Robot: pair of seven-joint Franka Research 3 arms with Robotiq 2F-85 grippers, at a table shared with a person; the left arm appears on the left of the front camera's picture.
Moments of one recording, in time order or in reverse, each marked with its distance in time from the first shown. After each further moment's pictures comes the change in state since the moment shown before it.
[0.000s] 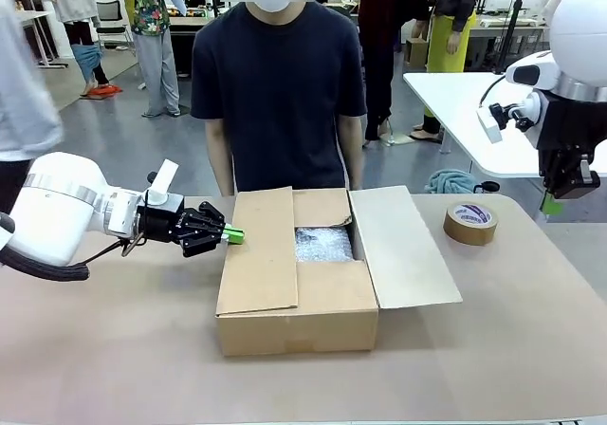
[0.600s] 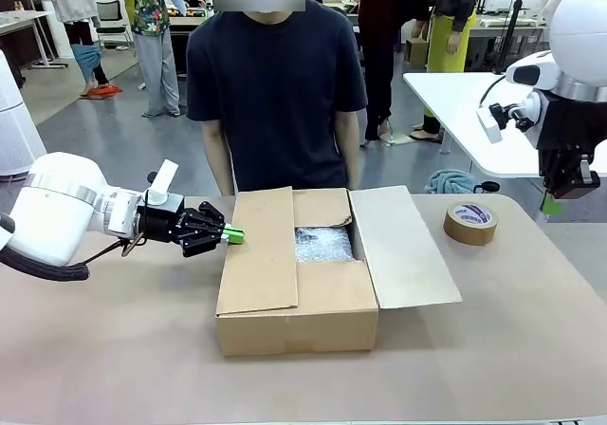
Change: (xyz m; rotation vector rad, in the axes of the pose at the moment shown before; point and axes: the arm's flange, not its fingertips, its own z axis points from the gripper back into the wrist) left arm 0.000 0.000 0.000 0.000 0.000 0.000; right arm 0.000 0.000 0.000 0.000 0.000 0.000
